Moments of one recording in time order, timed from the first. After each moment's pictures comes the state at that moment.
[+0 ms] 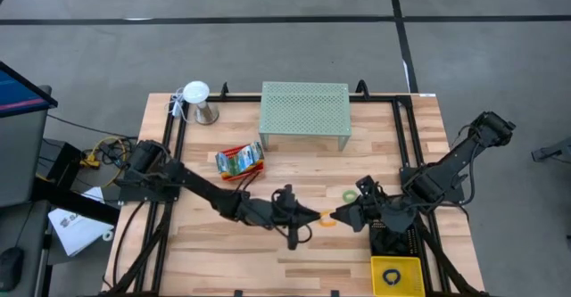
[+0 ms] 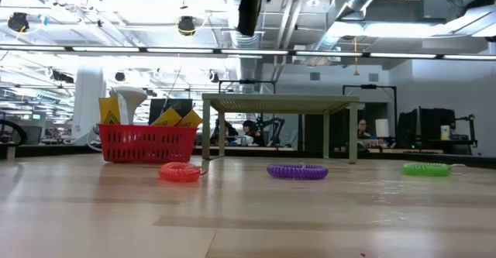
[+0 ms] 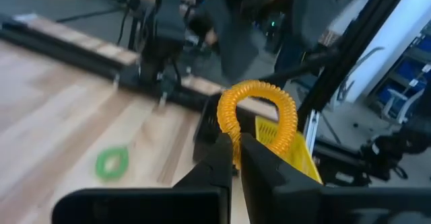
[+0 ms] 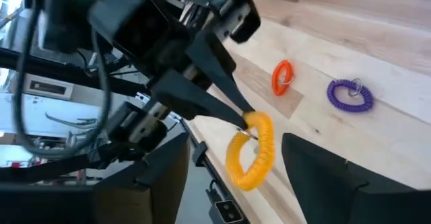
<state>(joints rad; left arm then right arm) -0.41 1.87 1.11 0.63 -0.44 -0.43 0.68 1.22 0.98 -0.38 0.58 1.49</state>
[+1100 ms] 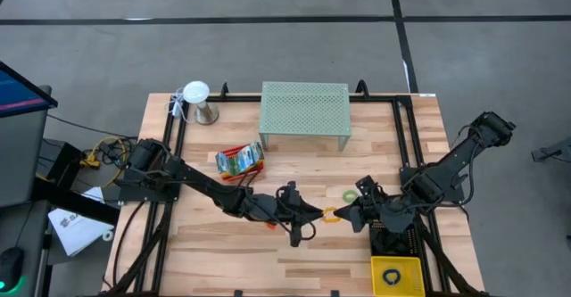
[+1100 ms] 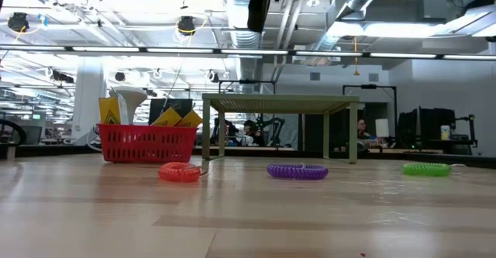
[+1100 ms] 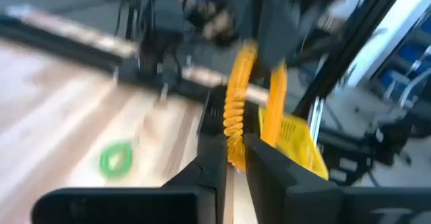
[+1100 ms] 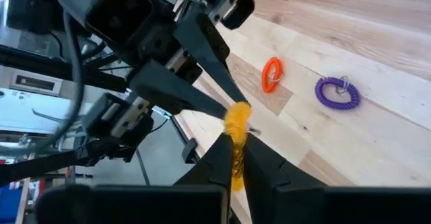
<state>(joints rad) -0.38 1.87 1.15 0.55 -0.38 -0.41 0.68 1.22 0.98 -0.42 0.58 1.49</state>
